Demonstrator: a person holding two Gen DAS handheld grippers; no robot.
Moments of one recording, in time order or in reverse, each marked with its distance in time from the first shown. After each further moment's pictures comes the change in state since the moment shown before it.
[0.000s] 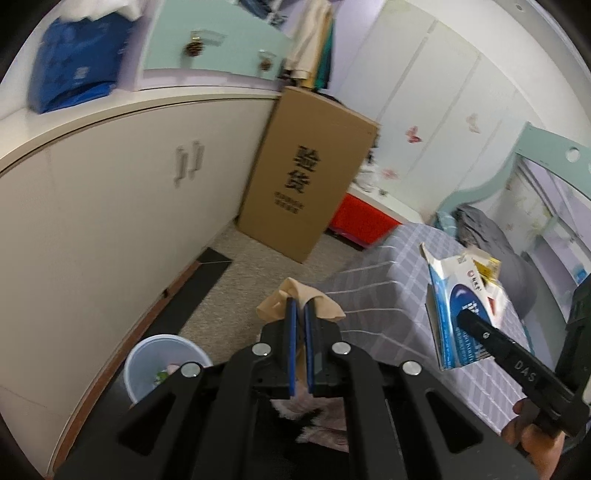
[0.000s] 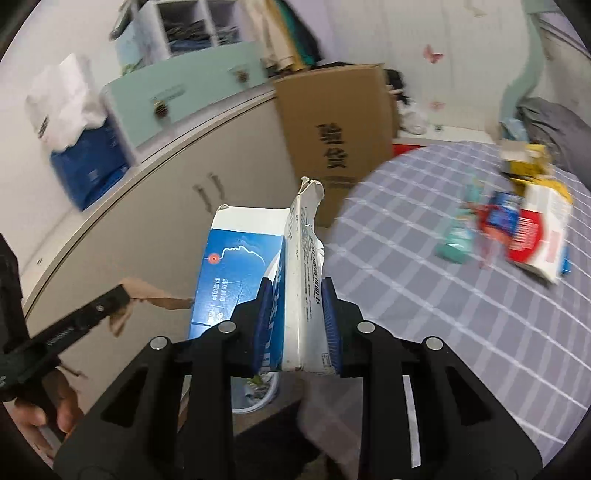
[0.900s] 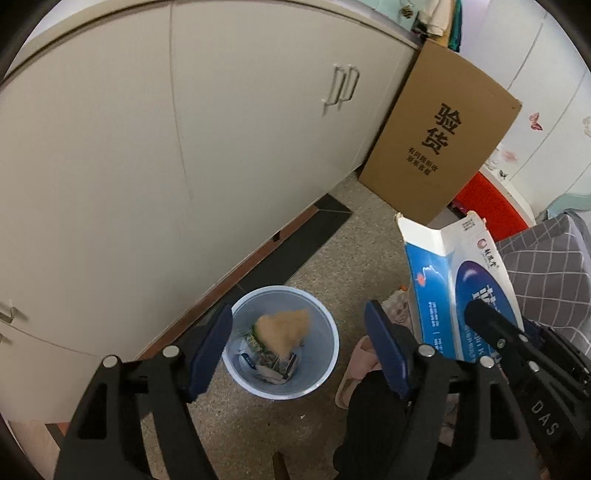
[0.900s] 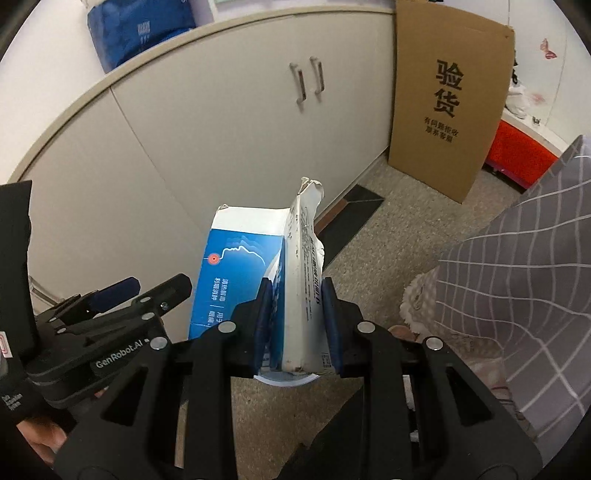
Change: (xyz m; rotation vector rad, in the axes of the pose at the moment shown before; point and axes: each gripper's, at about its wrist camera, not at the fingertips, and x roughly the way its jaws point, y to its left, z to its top) left arm 0.077 0.172 -0.039 -0.173 0.188 0.364; right arm 0.176 0.153 -0.067 -0.256 0.286 0.123
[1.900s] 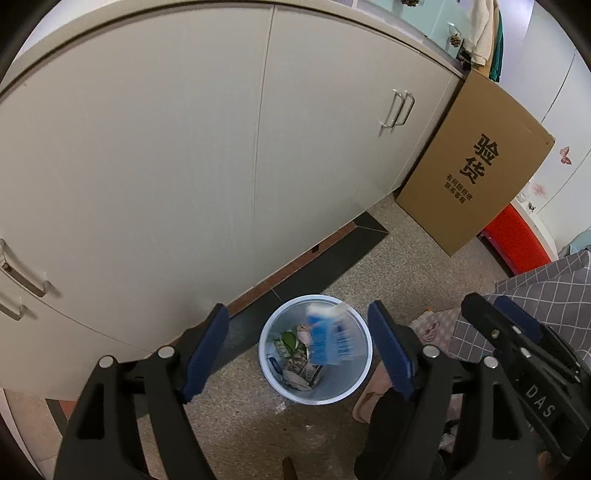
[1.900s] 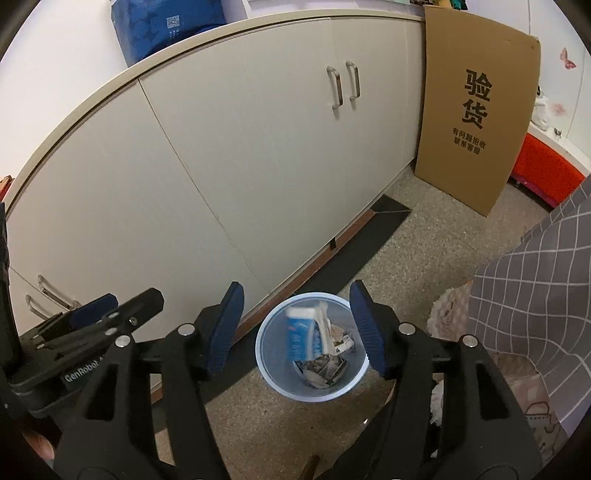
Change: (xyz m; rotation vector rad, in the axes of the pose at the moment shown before) left arm -0.023 0.047 0.001 -0.105 -0.058 0.100; right arm 0.017 0.031 0.004 -0.032 -0.037 0.070
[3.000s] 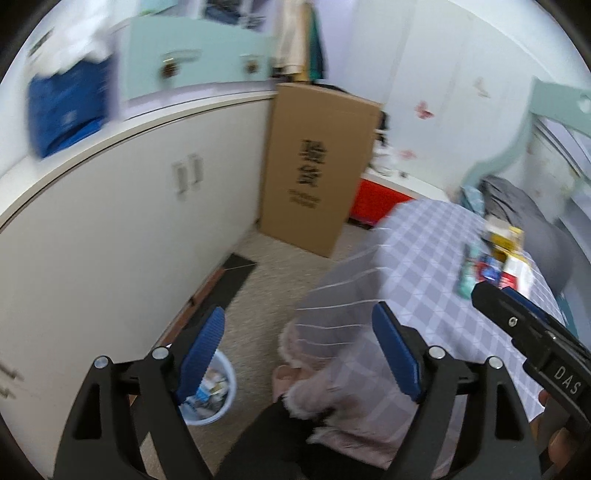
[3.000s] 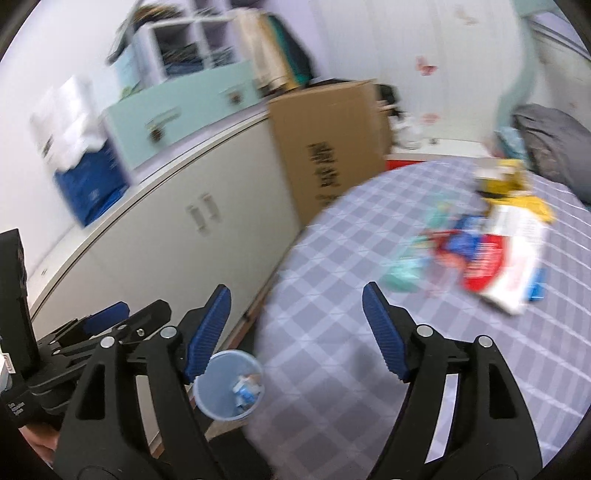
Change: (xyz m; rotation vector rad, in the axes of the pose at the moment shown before) left arm -0.160 -0.280 -0.056 0.403 -0.162 -0.328; right arm -0.285 -0.225 -0.047 0.316 -0.345 -0.231
